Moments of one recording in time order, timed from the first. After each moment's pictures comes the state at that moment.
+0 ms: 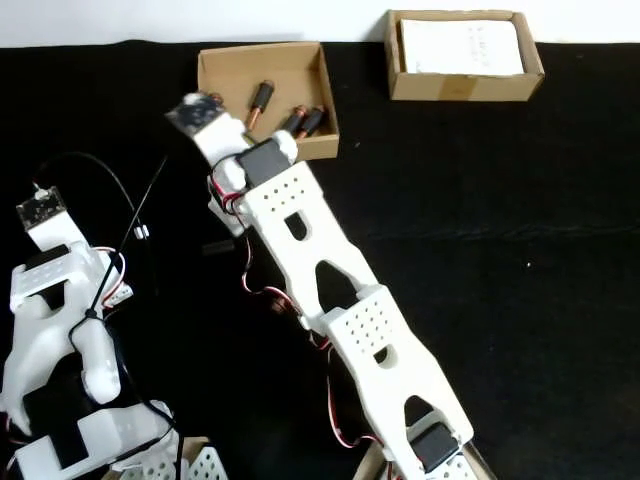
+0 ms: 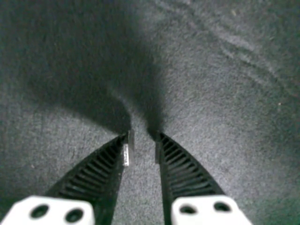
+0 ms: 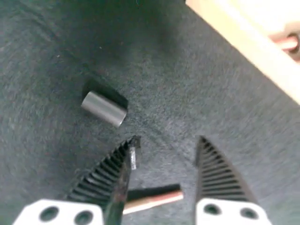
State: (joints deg) left arm -33.5 -8.7 47.3 48.8 9.6; right arm -43.1 59.2 -83.6 100.3 12.9
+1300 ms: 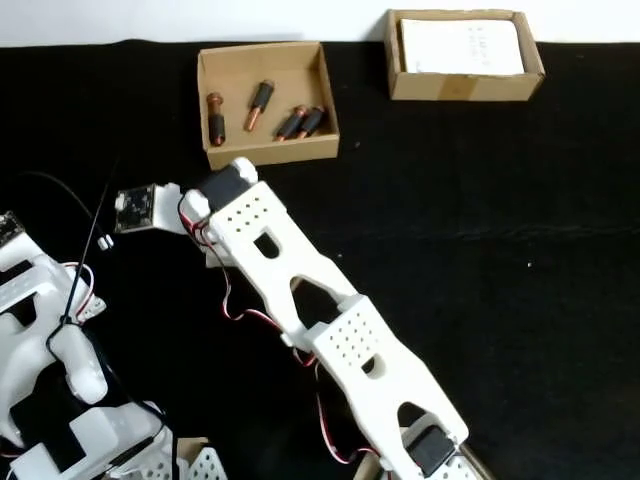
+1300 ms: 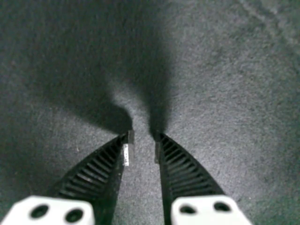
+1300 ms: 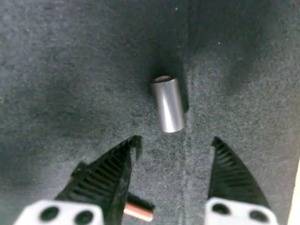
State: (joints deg) left arm -42.9 -8.7 47.3 51.2 9.6; right arm -49.3 59.2 -70.9 96.3 52.2
